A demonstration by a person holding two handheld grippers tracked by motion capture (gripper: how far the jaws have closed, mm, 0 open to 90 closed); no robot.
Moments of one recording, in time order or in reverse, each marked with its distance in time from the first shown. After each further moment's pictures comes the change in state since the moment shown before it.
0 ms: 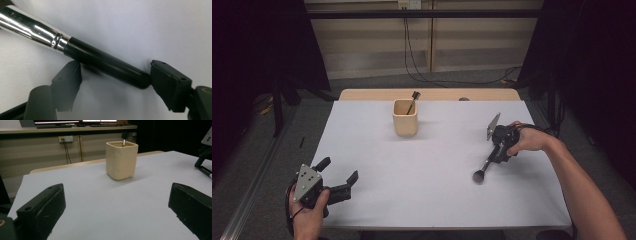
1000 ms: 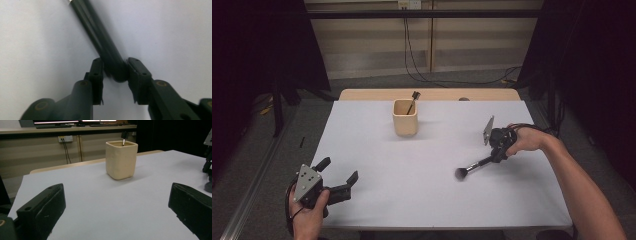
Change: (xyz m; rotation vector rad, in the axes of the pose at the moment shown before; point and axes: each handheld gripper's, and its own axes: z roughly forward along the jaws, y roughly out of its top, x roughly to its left) left arm 0.000 0.000 0.000 0.003 -0.004 0.001; right arm 0.009 0.012 -0.003 0.081 0.081 -0.128
